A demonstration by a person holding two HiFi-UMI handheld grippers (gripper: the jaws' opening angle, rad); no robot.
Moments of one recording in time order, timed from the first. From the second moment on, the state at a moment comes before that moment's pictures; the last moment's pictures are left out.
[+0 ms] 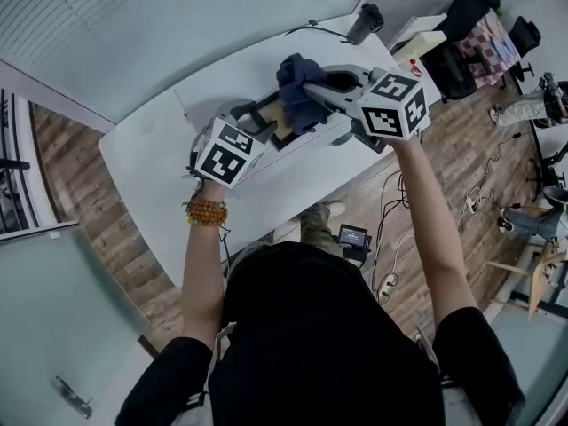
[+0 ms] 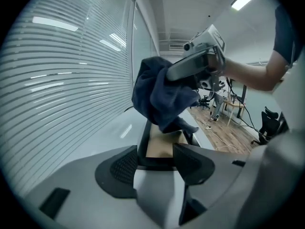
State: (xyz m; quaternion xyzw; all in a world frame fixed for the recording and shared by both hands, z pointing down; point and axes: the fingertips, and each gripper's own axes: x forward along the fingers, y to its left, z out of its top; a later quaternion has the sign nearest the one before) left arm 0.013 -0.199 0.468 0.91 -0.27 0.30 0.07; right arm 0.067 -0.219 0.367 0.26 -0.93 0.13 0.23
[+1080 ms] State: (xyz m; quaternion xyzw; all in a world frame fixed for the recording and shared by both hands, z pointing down) left arm 0.009 -0.202 0.472 0.90 -0.29 0.33 0.07; right arm 0.068 -0.187 0.481 0.21 -0.84 0.03 0.51
